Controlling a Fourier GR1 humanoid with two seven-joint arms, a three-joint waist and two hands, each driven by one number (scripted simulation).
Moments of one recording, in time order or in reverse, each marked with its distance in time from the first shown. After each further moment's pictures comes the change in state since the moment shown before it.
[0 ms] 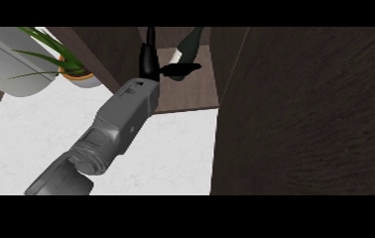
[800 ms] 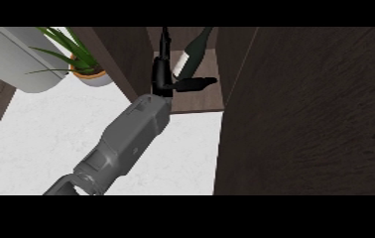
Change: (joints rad) left arm 0.202 -0.012 -0.098 -0.361 0.074 0.023 -0.080; right arm 0.010 0.004 0.006 -0.012 0.003 -0.033 0.025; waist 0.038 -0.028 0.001
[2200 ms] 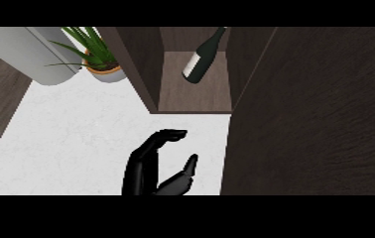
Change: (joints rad) left arm 0.797 0.264 -0.363 -1.191 -0.198 0.227 0.185; right arm 0.084 -0.036 -0.095 -0.005 0.019 0.025 -0.038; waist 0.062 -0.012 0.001
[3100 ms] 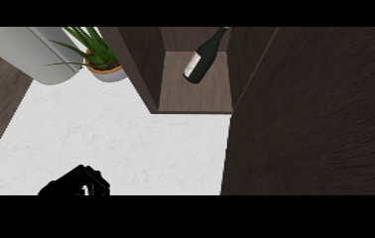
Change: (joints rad) left arm 0.355 0.437 0.172 -0.294 0.063 -0.244 -0.068; right arm 0.173 -0.142 0.216 0.005 -0.084 0.339 0.022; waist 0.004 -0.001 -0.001
